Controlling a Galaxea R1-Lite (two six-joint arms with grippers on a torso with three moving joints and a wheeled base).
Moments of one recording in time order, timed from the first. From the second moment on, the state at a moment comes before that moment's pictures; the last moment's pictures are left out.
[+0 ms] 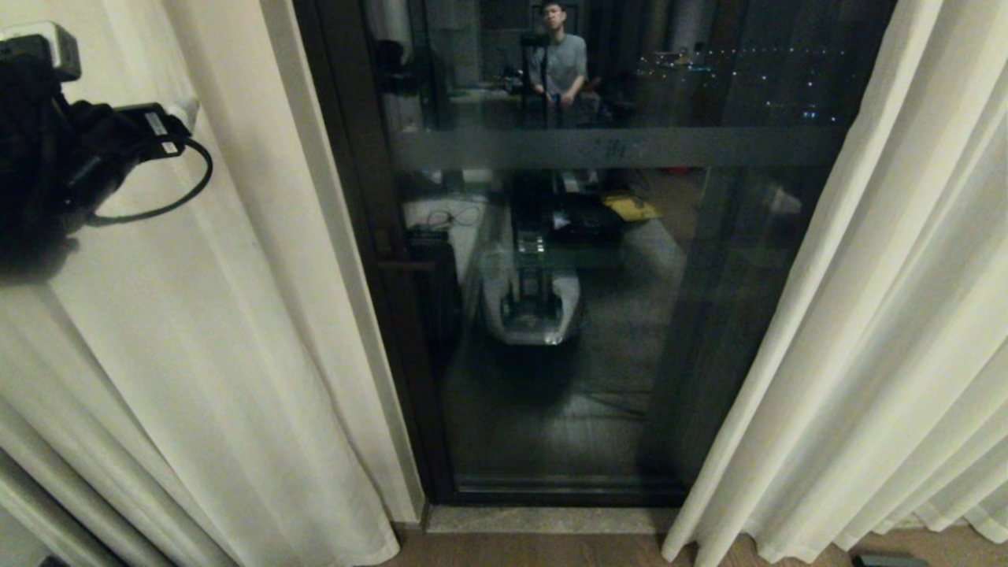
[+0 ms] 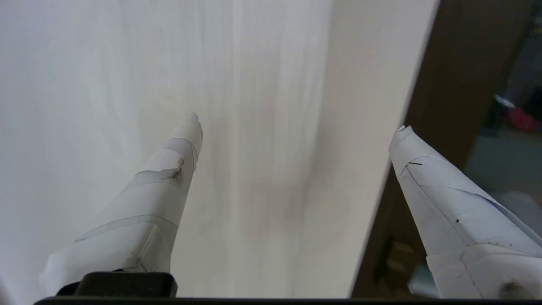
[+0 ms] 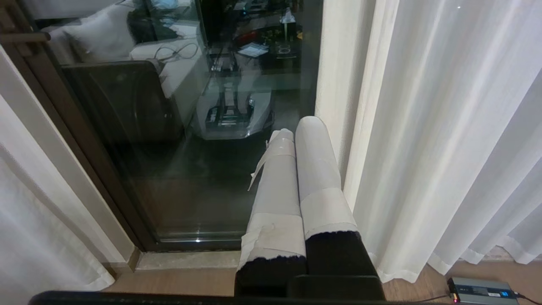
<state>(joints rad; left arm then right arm) 0.19 1.85 -1.33 -0.74 0.10 -0.07 0.01 0.00 0.00 -0.06 -0.04 0.05</state>
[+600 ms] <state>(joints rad) 0.23 2.08 -1.56 -0.76 0.10 -0.07 0.01 0.00 0.00 -0.06 -0.04 0.05</state>
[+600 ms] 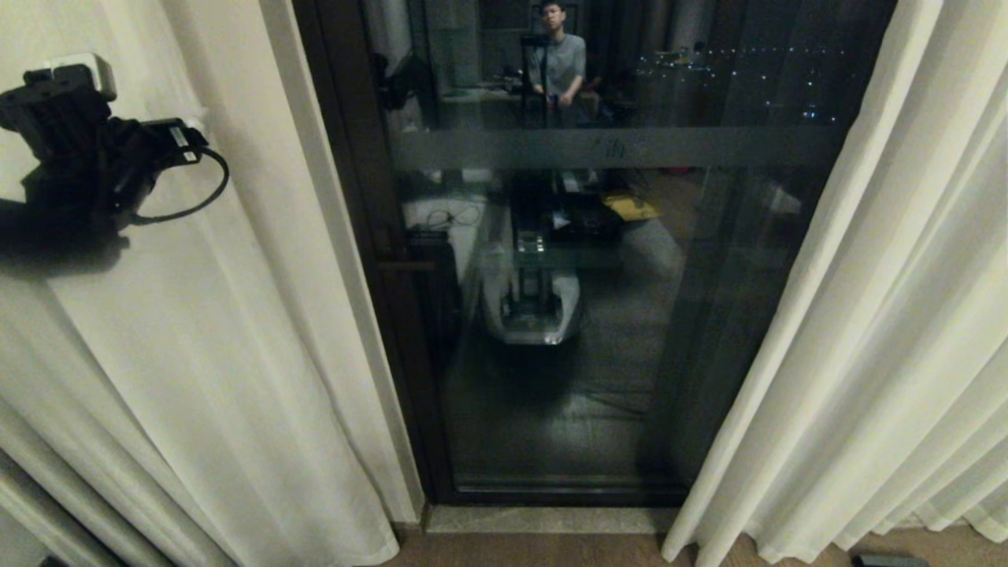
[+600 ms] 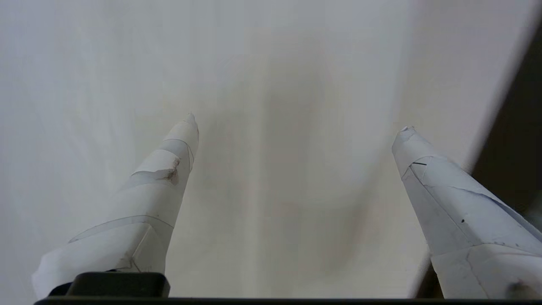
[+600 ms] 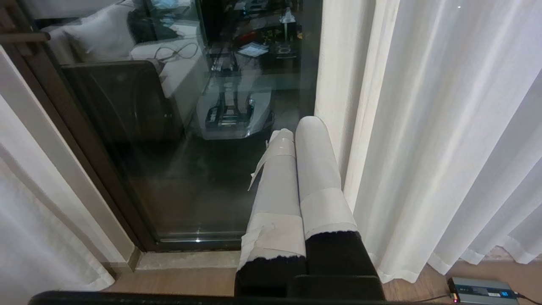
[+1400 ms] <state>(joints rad) 0.24 2.23 -1.72 -0.77 0.09 -0.07 0.01 0.00 0.00 -0.06 -0.04 0.05</state>
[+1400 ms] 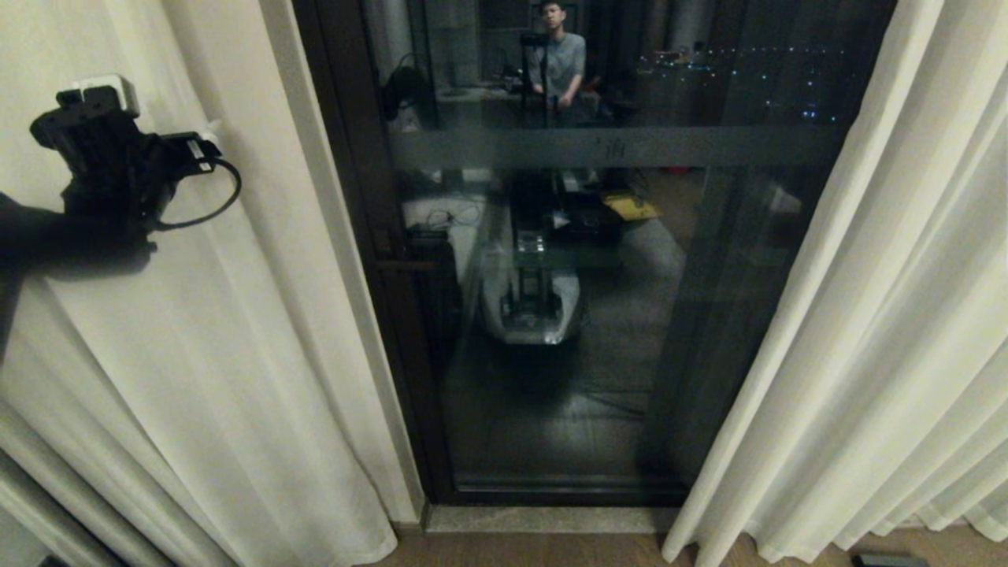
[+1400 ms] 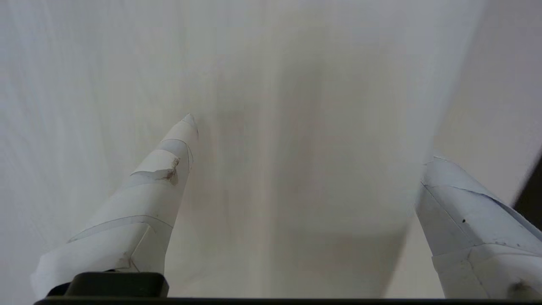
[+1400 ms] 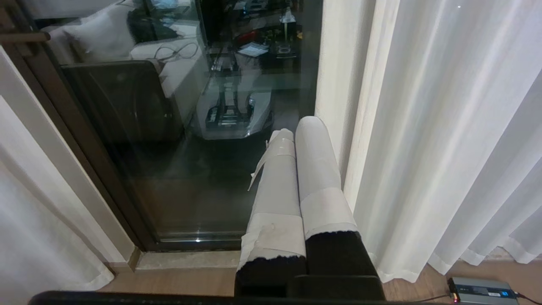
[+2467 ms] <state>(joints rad) 0.28 2.31 -1.77 -0.88 0.07 -0.07 0.01 0.00 0.00 -0.06 -0.04 0.05</state>
